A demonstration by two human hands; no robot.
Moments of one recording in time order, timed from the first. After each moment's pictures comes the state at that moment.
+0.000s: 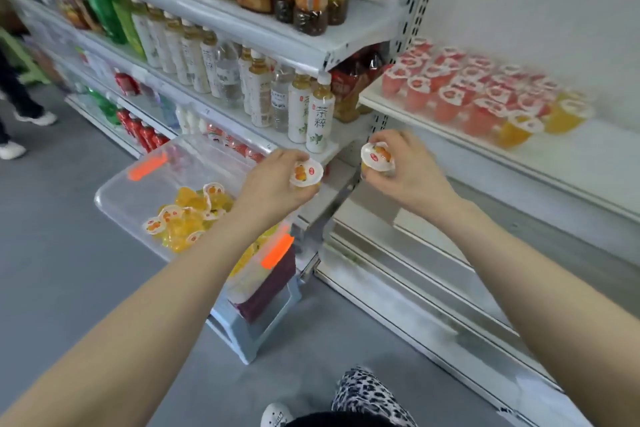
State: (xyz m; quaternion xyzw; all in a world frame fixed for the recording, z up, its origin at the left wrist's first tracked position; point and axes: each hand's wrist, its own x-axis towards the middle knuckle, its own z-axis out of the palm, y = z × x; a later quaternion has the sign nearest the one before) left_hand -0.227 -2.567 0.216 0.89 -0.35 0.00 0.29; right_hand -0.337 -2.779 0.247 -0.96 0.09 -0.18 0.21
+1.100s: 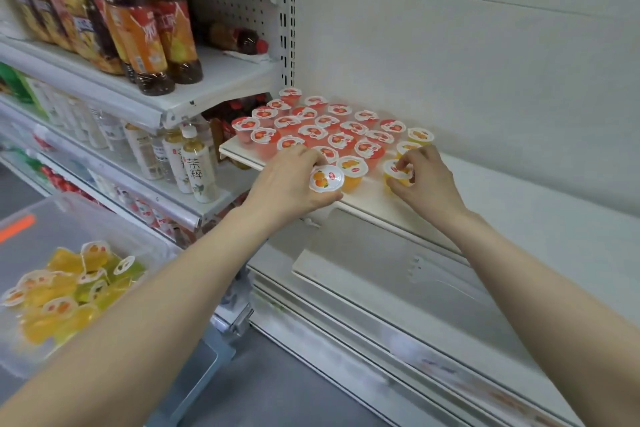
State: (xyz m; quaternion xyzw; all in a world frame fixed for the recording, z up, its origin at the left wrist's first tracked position) left_hand -0.326 -2.845 0.297 0.86 -0.46 0.09 0.22; right_hand -0.447 -3.079 0.269 -0.93 0.22 -0.22 0.17
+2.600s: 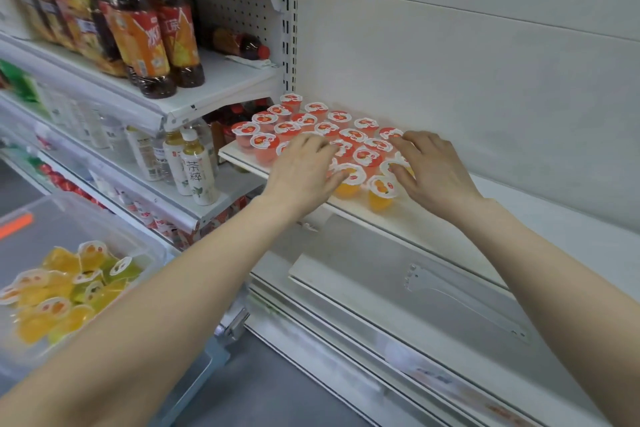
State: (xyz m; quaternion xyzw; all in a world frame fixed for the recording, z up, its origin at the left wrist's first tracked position) left_hand -0.318 -2.877 0.299 0.85 -0.46 0.20 0.17; right_hand -0.450 -3.074 0.318 -0.97 0.10 -0.21 -0.05
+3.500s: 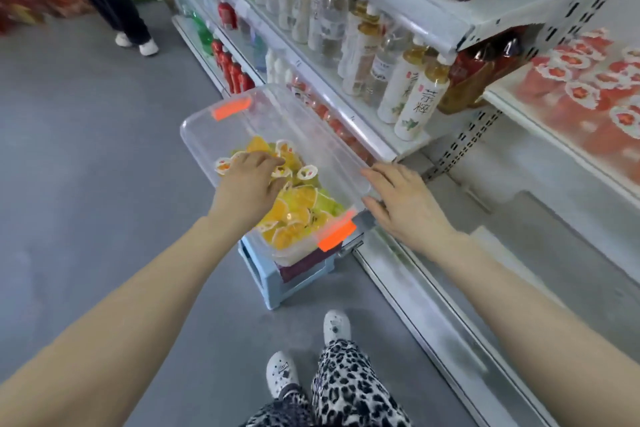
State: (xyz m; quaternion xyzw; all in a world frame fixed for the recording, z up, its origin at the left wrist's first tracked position) left_hand -0.198 -2.437 0.142 0.96 -0.19 0.05 0.17; right_hand -0.266 -2.708 0.161 -0.98 -0.15 -0.10 0.07
